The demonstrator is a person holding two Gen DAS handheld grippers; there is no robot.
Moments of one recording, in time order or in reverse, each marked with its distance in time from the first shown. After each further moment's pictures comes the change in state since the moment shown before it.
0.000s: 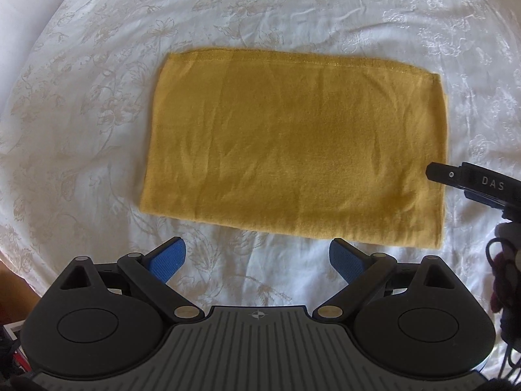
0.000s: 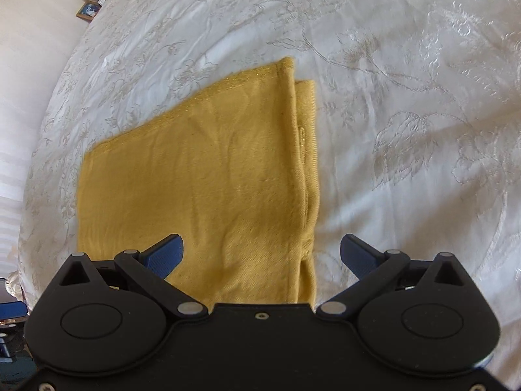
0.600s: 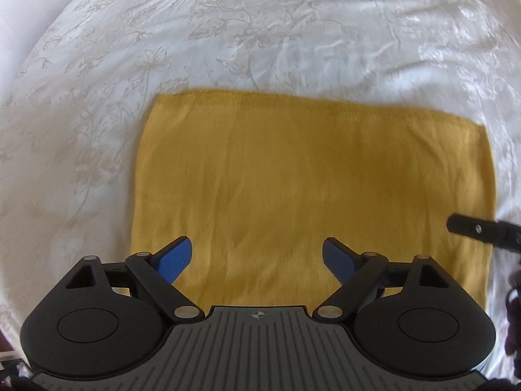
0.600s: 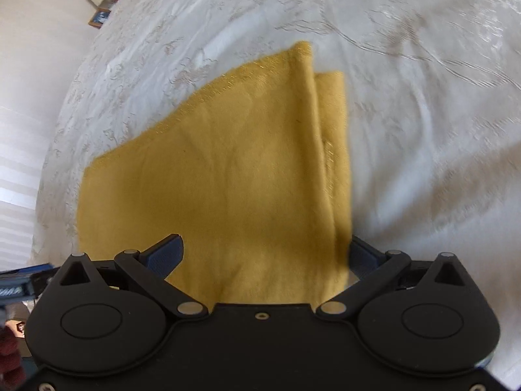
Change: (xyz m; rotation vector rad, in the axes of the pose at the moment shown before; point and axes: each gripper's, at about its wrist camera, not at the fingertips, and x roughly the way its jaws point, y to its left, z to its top) left arm 0.074 0.025 0.057 -0.016 -0.162 -0.019; right arm 0.047 -0.006 0.020 -0.010 -0.025 0.111
